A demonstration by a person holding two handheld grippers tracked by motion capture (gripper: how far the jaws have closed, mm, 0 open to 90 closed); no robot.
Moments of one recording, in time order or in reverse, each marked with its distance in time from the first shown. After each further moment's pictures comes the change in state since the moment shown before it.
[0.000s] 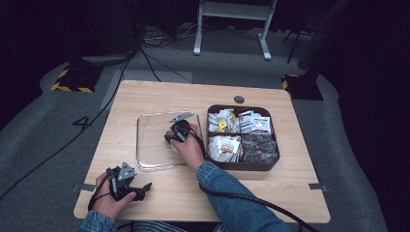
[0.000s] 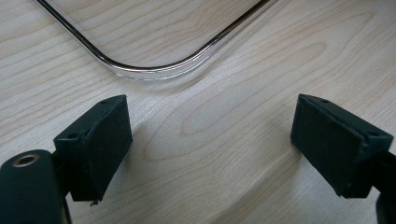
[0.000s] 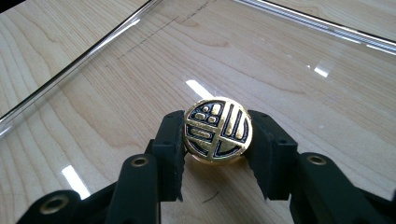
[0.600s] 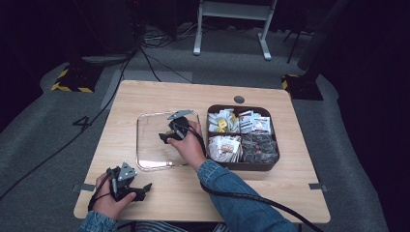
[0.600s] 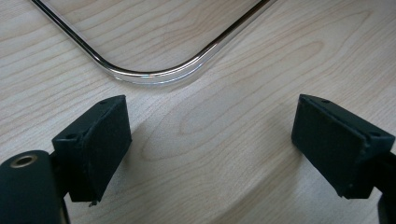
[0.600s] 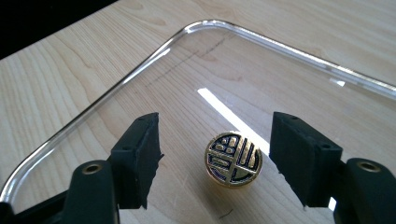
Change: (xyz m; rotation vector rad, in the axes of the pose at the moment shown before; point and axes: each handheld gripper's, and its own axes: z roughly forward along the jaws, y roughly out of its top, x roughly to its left) left arm -0.001 0.000 0.000 -0.003 -0.005 0.006; right arm 0.009 0.017 -0.019 -0.057 0.027 -0.041
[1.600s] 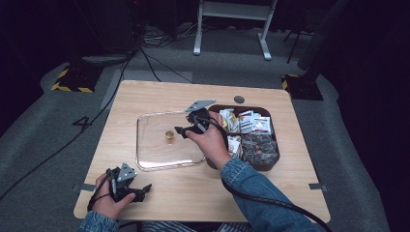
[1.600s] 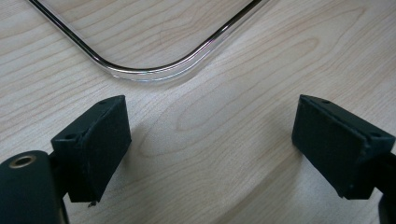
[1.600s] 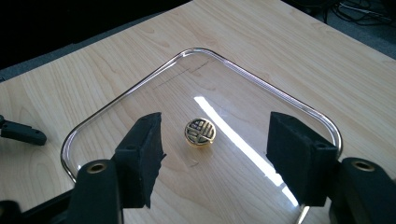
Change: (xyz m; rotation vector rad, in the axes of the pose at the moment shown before) left arm 0.000 -0.001 -0.001 0.001 -0.010 0.005; right arm -0.017 0.017 -0.096 -0.026 0.007 -0.086
